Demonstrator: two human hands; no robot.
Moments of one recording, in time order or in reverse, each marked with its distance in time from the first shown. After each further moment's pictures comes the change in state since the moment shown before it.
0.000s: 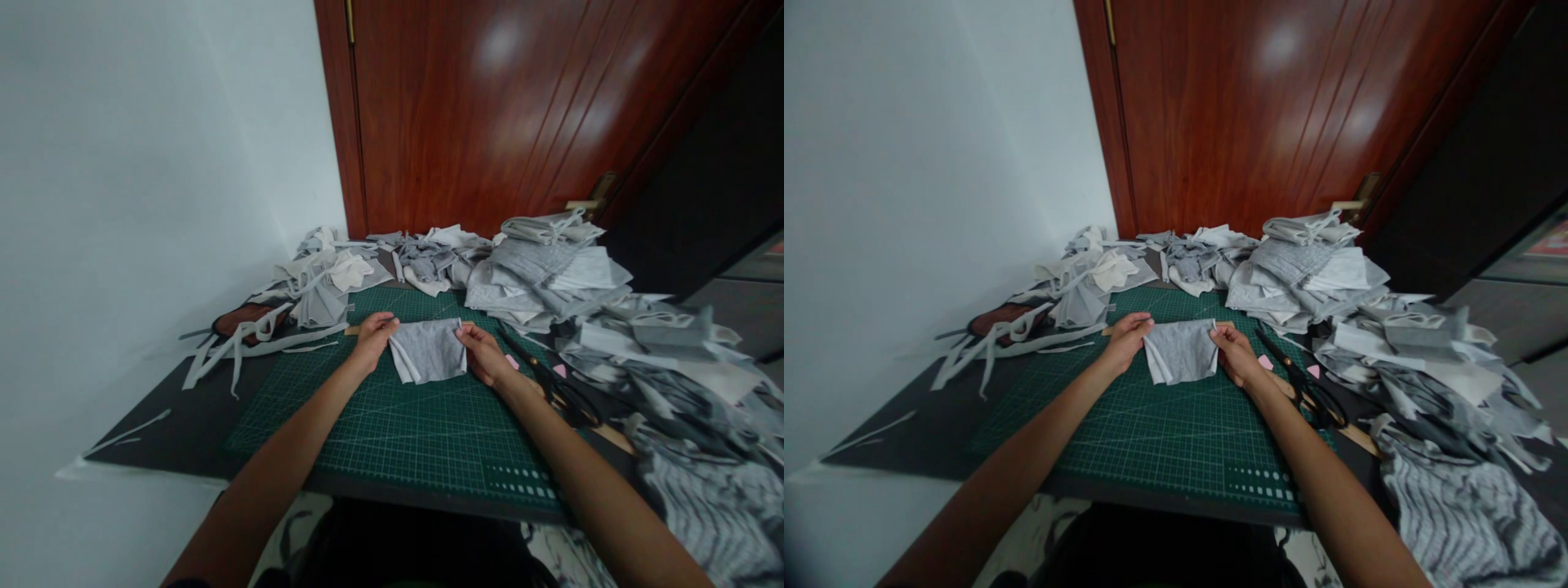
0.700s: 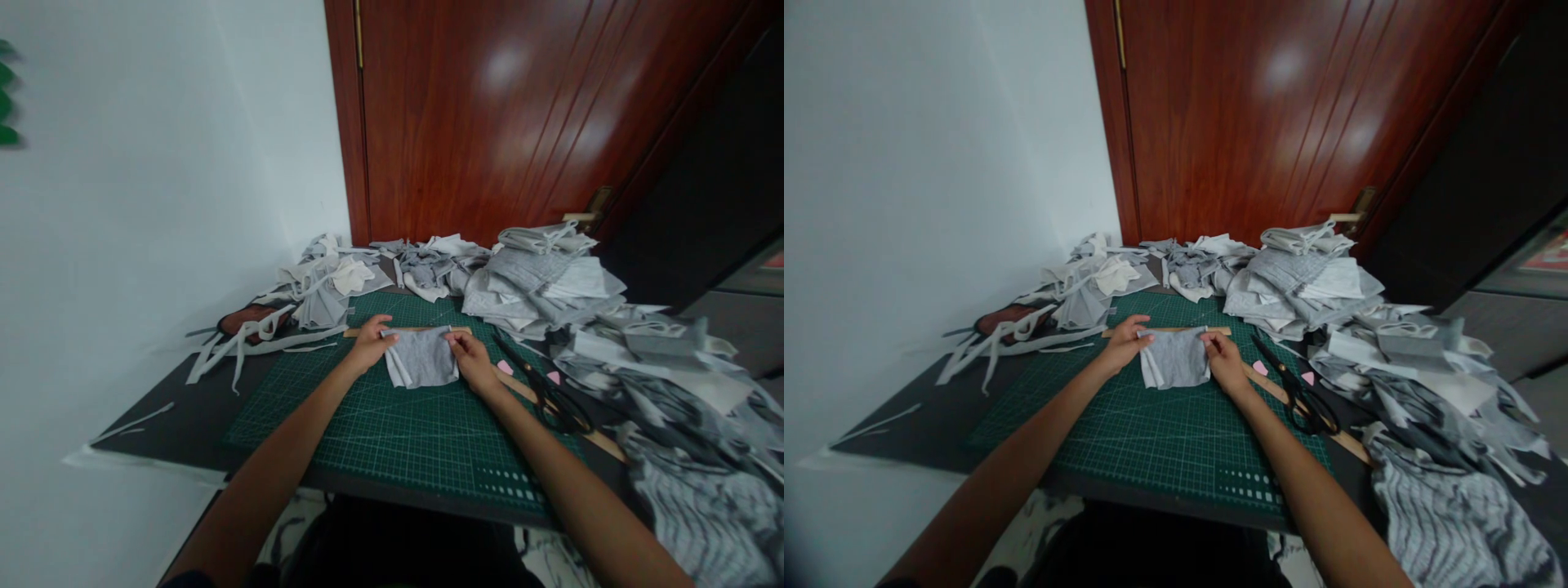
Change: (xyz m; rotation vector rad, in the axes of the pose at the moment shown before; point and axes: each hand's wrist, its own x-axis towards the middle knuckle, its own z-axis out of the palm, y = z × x) left_hand -0.001 0.003 -0.009 0.224 -0.088 0.133; right_hand 0.006 0.021 -0.002 -0.402 0.080 -0.304
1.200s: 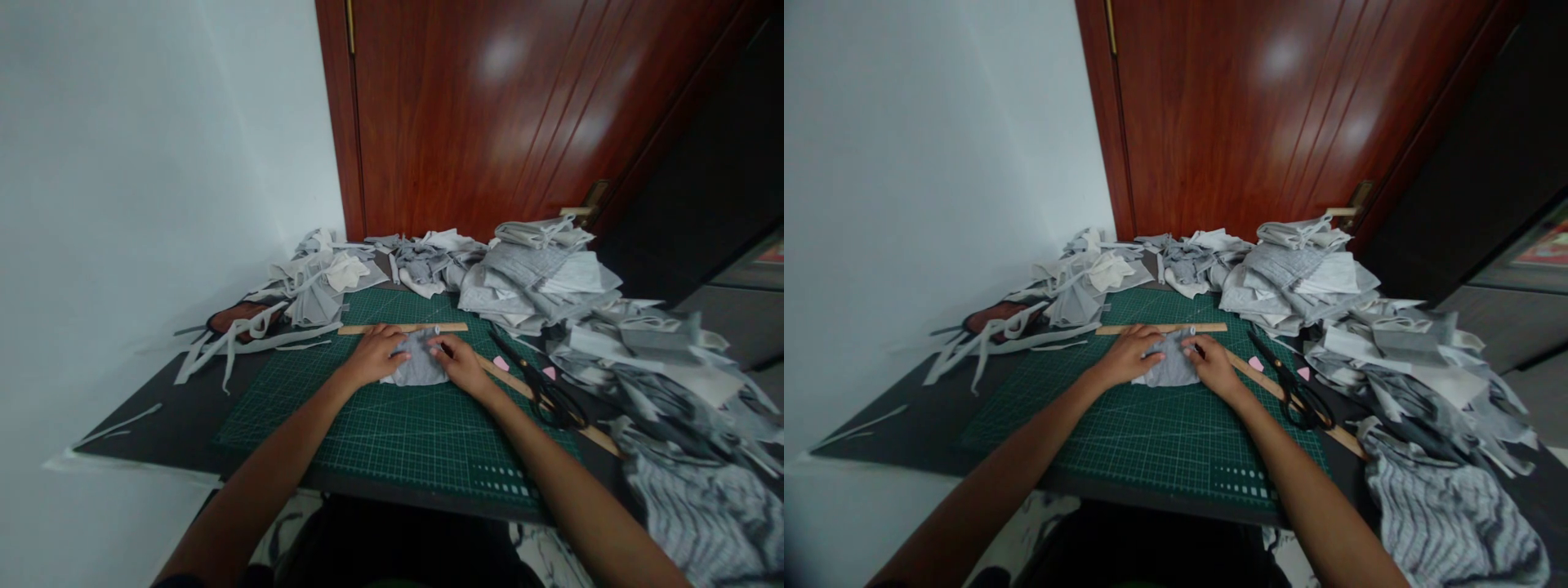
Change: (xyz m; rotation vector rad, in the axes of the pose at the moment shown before) left_hand -0.026 0.023 0.008 0.802 -0.379 0.458; right_hand -0.009 -0.008 0.004 -0.143 -0.192 -0.139
